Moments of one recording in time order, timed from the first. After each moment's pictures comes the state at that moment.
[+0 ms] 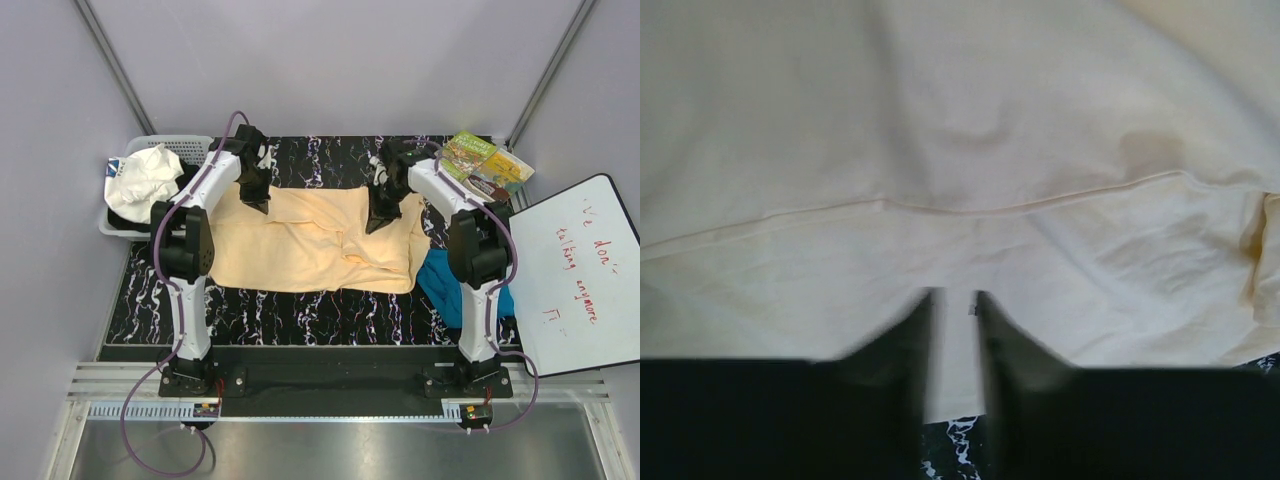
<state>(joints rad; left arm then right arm) -0.21 2.12 1.89 -1.02 0.15 -0.16 0.36 2.10 1.75 -1.01 -0.41 0.26</state>
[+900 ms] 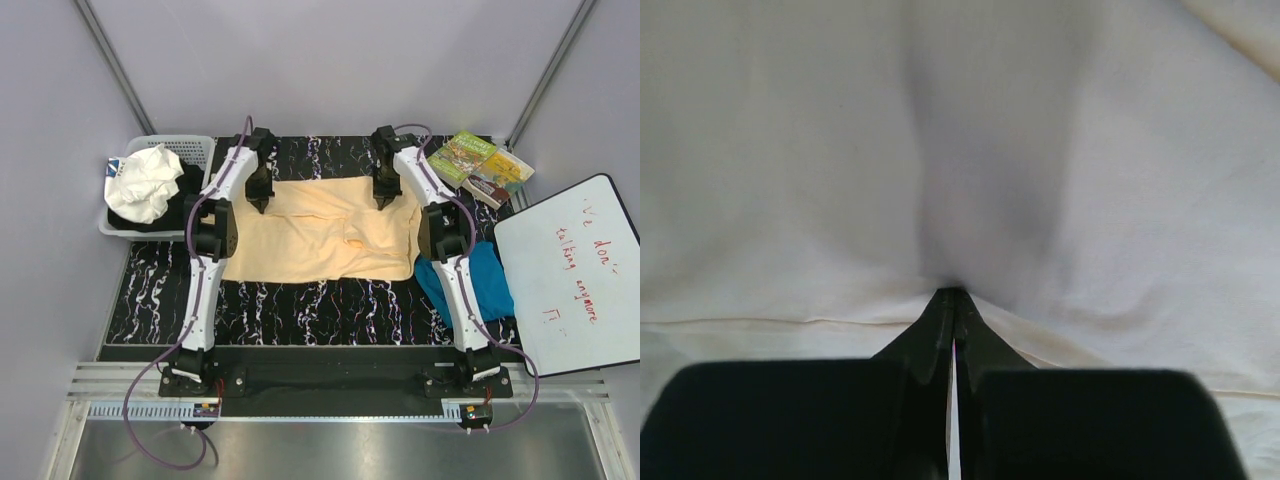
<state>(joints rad) -0.21 2.56 2.38 -1.25 -0.09 -0.29 0.30 2.63 2.49 -1.20 0.01 0.31</state>
